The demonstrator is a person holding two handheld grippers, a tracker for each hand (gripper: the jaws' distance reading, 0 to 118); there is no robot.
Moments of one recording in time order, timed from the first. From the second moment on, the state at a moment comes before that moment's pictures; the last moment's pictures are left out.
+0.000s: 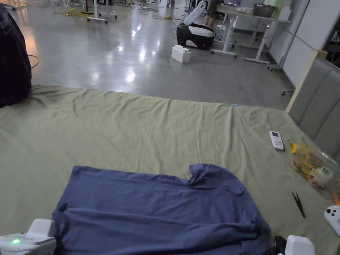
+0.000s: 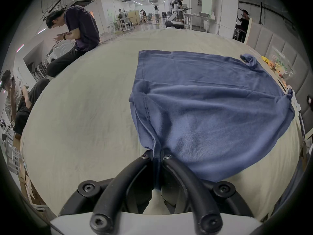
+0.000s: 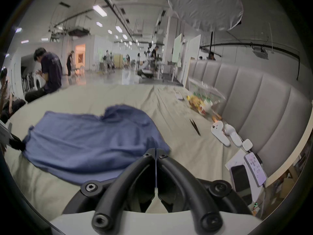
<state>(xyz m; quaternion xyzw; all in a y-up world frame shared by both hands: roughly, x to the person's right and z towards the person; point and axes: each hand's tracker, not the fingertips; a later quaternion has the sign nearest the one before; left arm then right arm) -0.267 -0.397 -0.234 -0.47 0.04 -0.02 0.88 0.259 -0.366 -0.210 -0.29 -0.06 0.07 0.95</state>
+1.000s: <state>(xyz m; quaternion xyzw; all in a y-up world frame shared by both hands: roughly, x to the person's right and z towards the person) -0.307 -0.408 -0.227 -0.44 0.05 0.01 0.90 0.264 -0.424 -0.280 -0.47 0.02 0.07 0.88</state>
